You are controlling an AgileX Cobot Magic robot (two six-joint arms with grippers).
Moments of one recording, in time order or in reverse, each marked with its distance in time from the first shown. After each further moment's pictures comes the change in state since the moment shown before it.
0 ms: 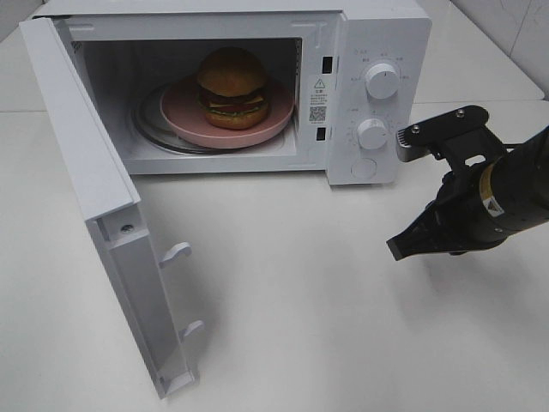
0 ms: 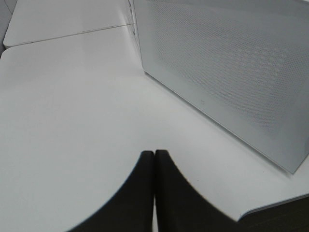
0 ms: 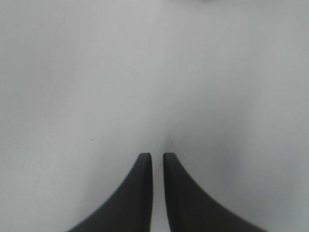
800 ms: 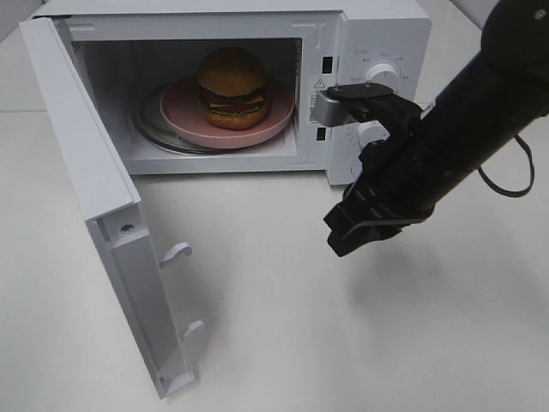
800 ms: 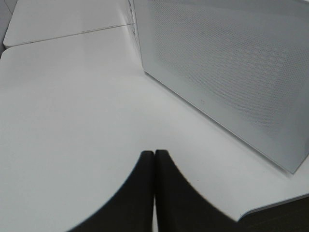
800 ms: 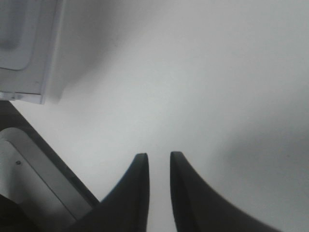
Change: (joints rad) left arm 0.000 0.000 0.000 0.000 0.000 0.000; right arm 0.002 0.087 -0.329 1.172 0.467 -1.218
